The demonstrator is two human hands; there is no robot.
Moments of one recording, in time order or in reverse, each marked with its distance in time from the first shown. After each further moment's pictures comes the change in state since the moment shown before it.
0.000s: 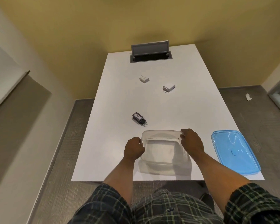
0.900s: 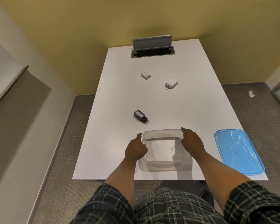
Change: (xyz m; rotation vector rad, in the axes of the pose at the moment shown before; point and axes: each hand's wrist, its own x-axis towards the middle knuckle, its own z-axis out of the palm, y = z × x) left_hand 0.003 -0.005 0.002 -0.007 -0.115 0.023; right_hand 0.006 -0.004 0.008 -0.005 -0.152 0.025
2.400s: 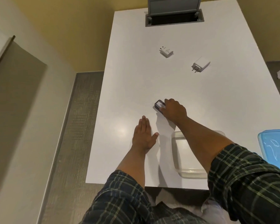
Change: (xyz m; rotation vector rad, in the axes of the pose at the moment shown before) left_hand 0.121 -0.095 -0.010 0.425 -0.046 0.183; right_hand 0.147 -0.186 0.093 -0.219 -0.048 -0.215
